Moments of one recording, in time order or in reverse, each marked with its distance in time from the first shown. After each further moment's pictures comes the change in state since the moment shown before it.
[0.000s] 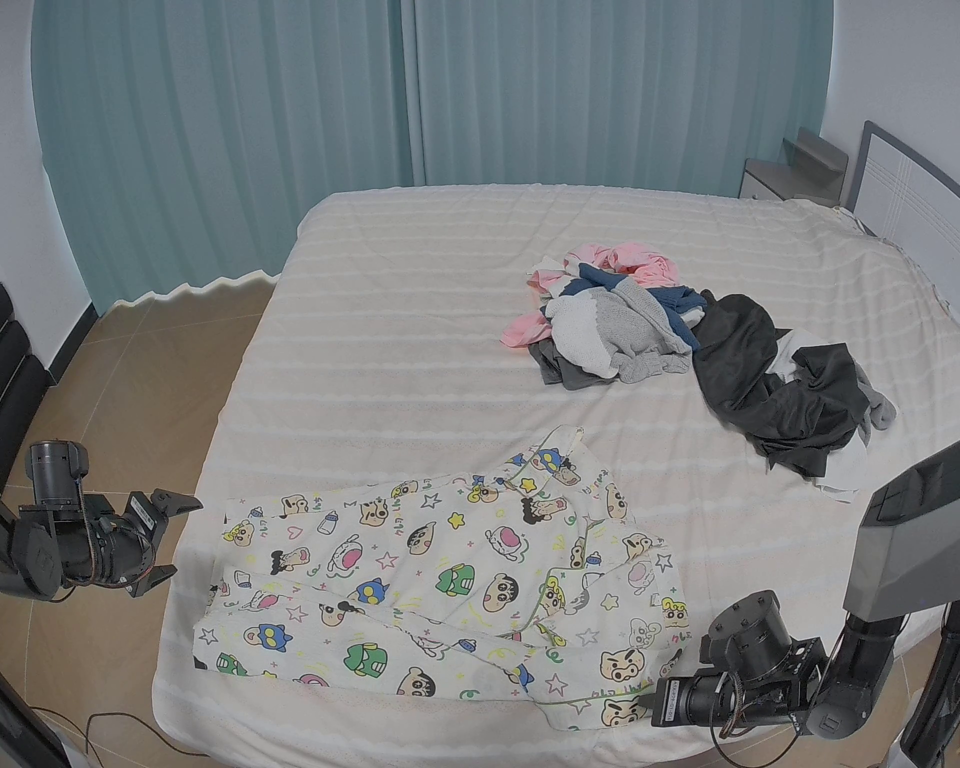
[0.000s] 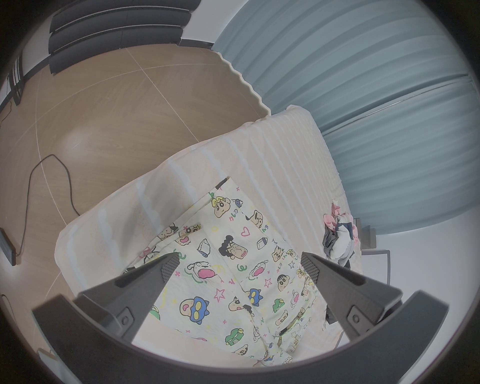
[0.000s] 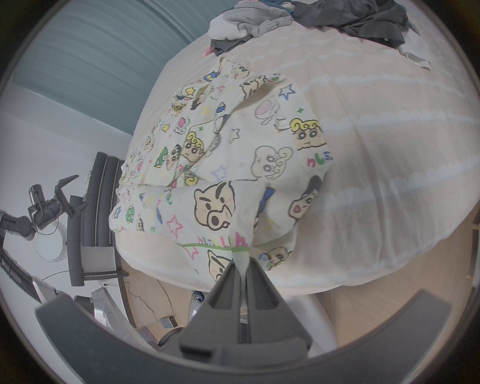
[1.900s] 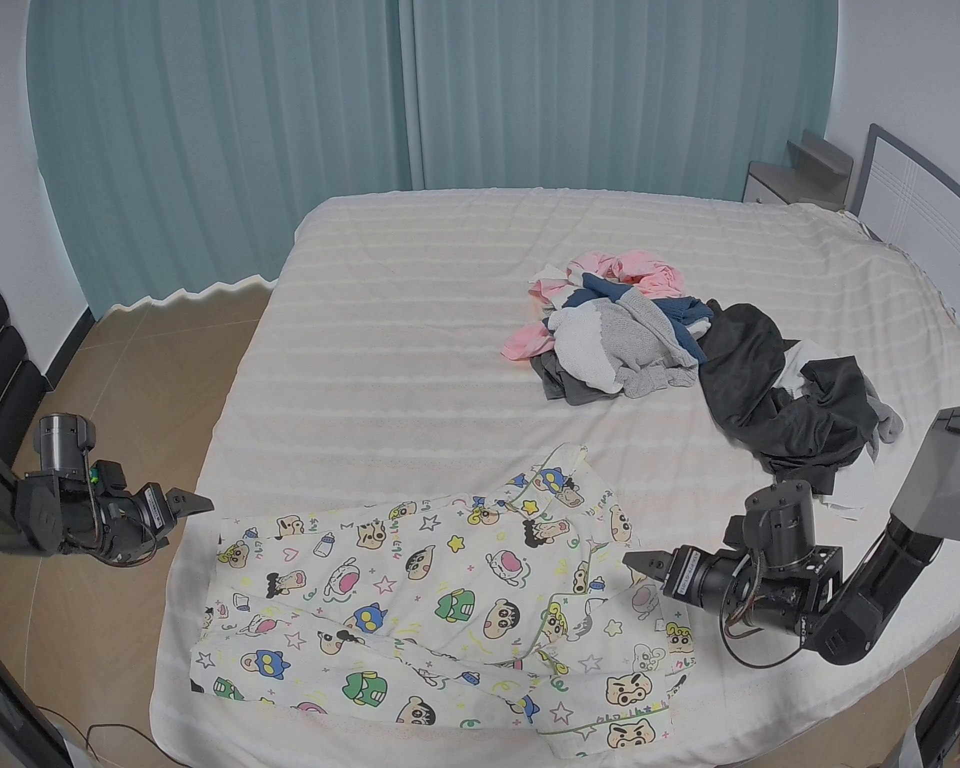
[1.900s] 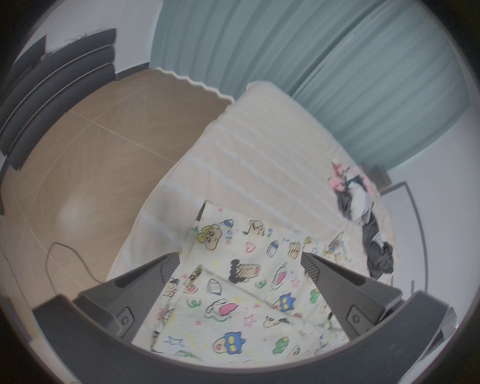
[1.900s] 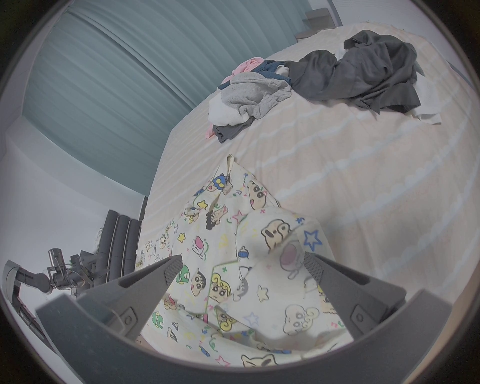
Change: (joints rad) left arm 0.007 0.050 -0.174 0.191 -0.011 0.459; right arm -0.188 -0.119 -0.259 0.077 -0.054 -0.014
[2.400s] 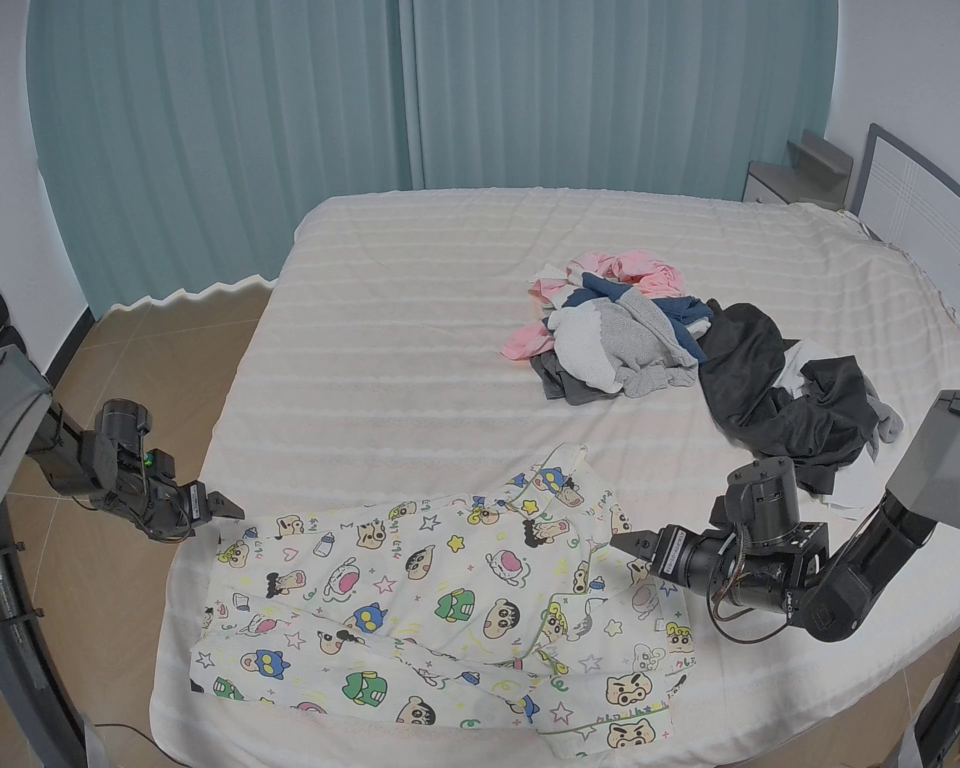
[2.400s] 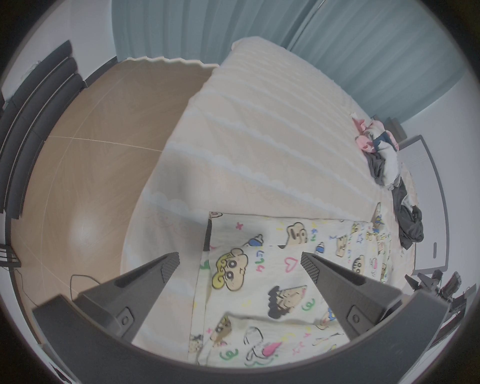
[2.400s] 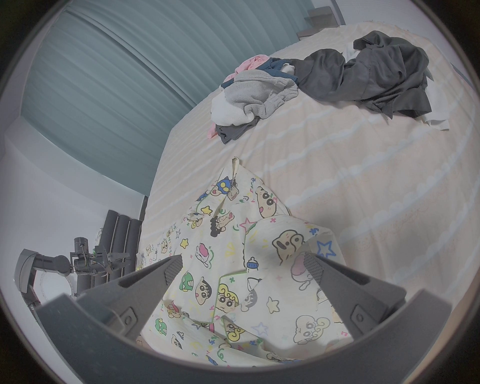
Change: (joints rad) left arm -0.022 0.378 -0.480 0.342 0.043 0.270; right arm 0.000 0.009 -0.137 0.133 0.008 0.001
